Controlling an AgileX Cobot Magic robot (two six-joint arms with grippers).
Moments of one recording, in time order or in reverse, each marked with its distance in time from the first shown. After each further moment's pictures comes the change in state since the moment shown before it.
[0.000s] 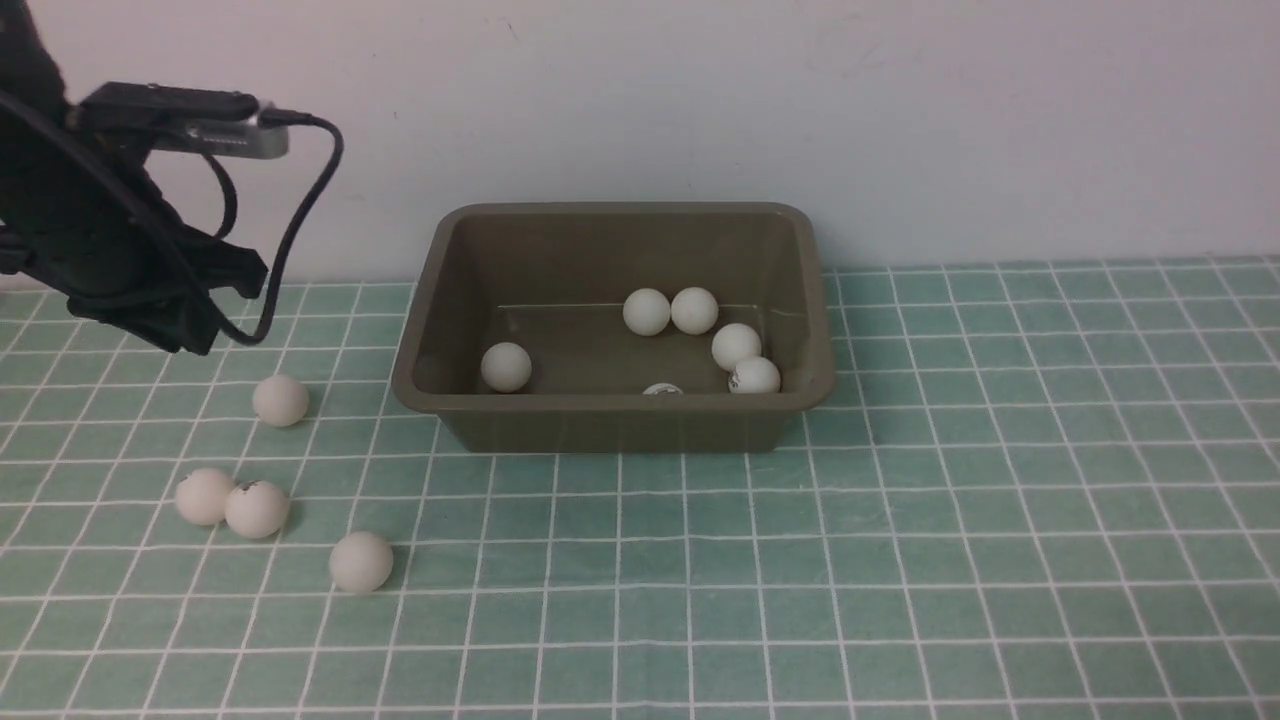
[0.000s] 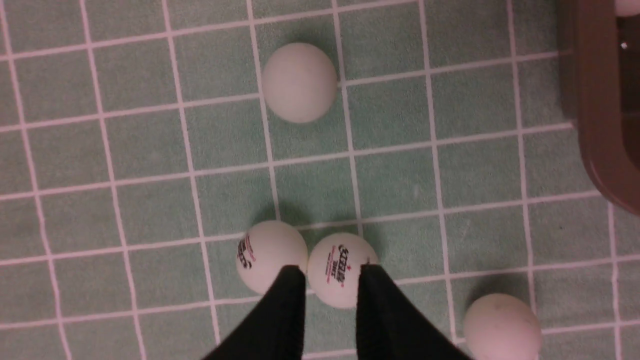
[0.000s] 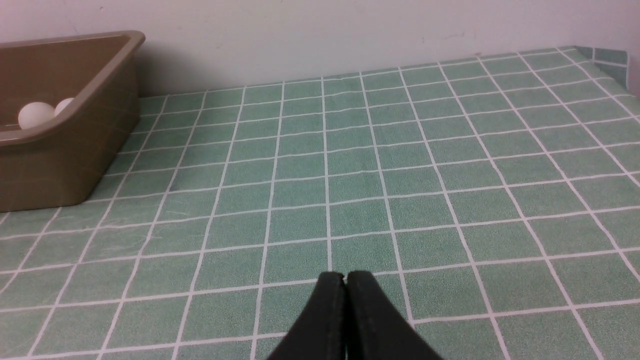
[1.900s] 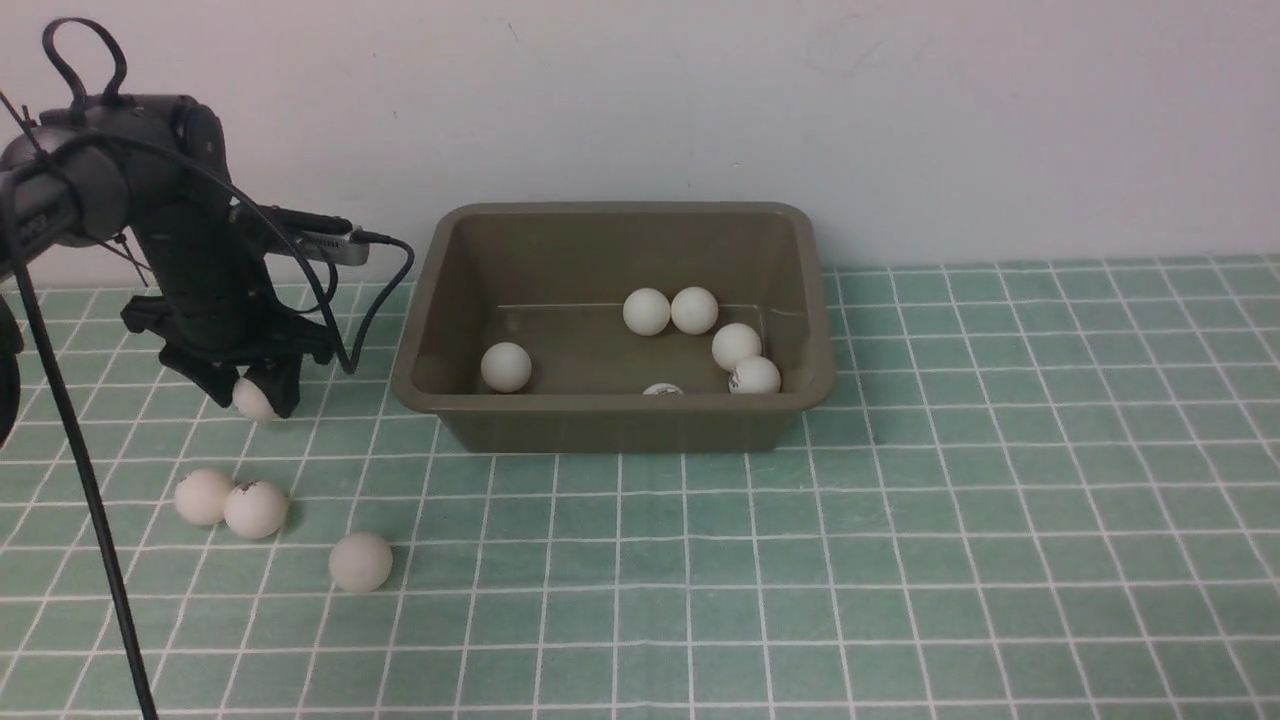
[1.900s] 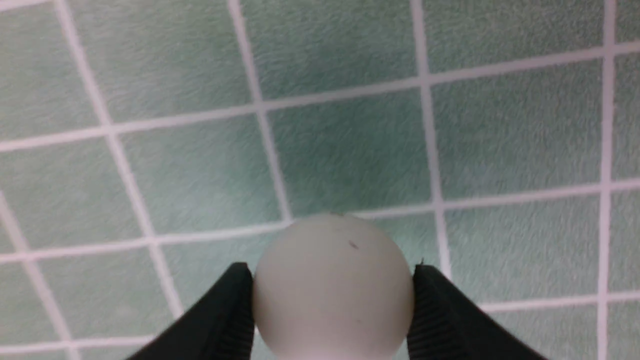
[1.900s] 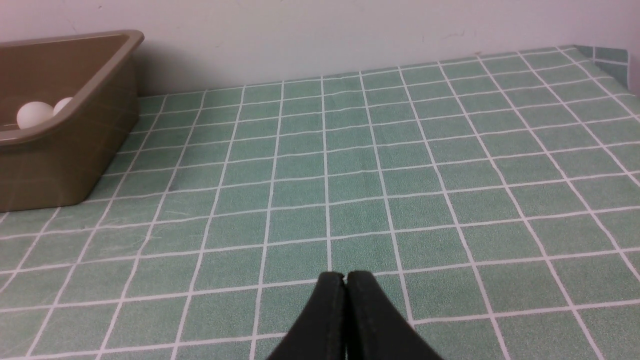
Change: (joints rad) right arm 0.000 0.000 0.000 0.000 0.000 0.000; left arm -0.003 0.488 -0.365 0.103 0.081 0.011
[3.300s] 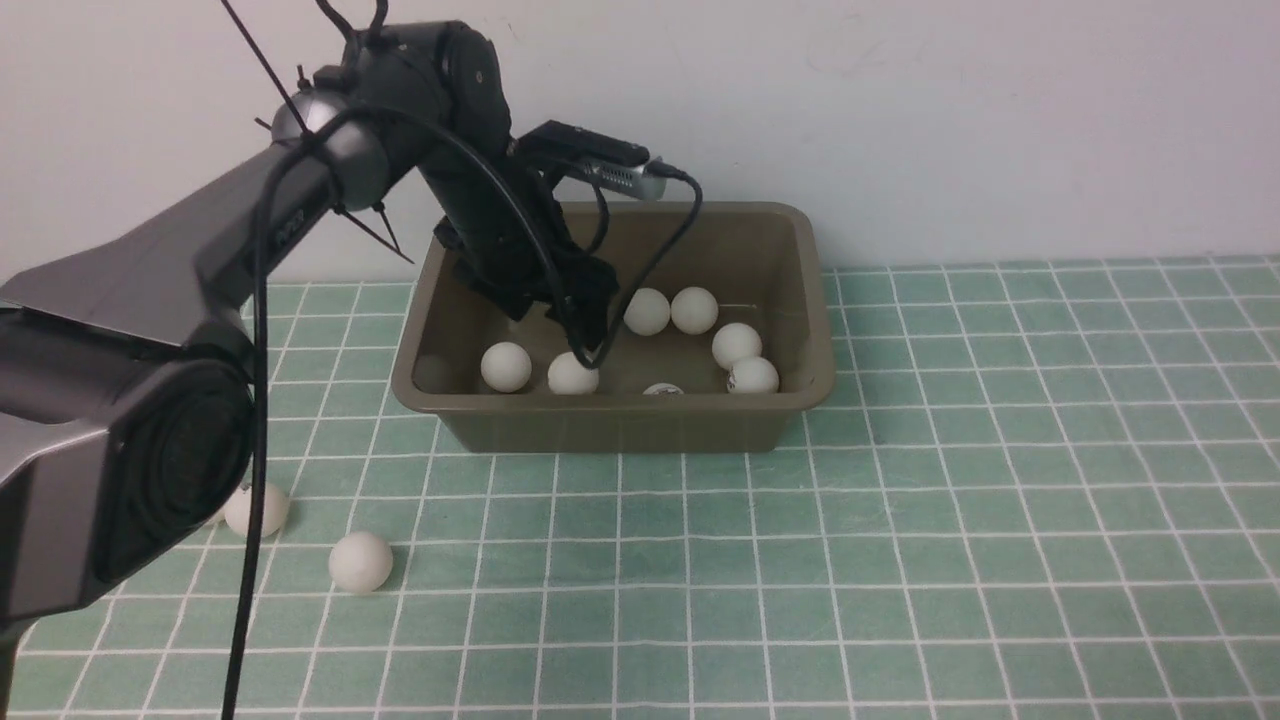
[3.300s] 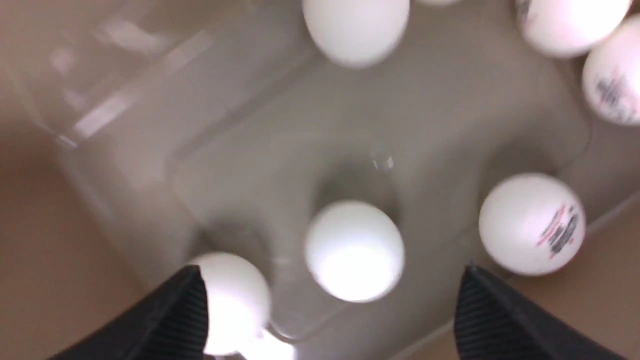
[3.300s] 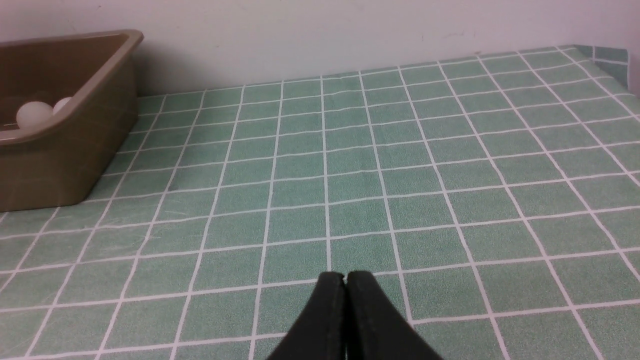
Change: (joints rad) right arm 0.000 0.000 0.000 0.000 0.001 0.000; left arm -0.337 0.090 -0.354 -0.241 0.041 0.133
